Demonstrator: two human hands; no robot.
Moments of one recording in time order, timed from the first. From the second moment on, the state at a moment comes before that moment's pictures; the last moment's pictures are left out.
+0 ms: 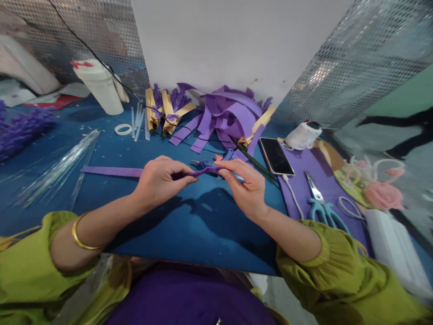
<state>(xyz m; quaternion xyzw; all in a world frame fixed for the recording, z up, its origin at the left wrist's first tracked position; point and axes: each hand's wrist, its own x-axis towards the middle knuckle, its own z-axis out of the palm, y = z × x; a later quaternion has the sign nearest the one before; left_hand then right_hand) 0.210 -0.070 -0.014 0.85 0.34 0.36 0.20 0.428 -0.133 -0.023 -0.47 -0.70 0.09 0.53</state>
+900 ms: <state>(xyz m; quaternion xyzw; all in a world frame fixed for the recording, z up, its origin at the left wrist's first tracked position) 0.216 -0.080 -0.022 0.90 0.23 0.32 0.16 0.421 -0.134 -0.024 -0.43 -0.81 -0.01 0.41</state>
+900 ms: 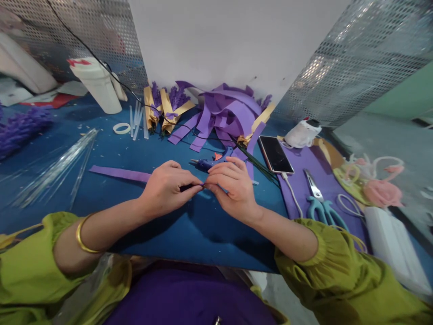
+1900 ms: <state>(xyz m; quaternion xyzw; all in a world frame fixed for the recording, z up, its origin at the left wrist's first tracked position) 0.219 -0.076 -0.016 0.84 0.32 0.32 0.30 0.426 -0.129 -0.022 -0.48 -0.75 0.05 0.45</state>
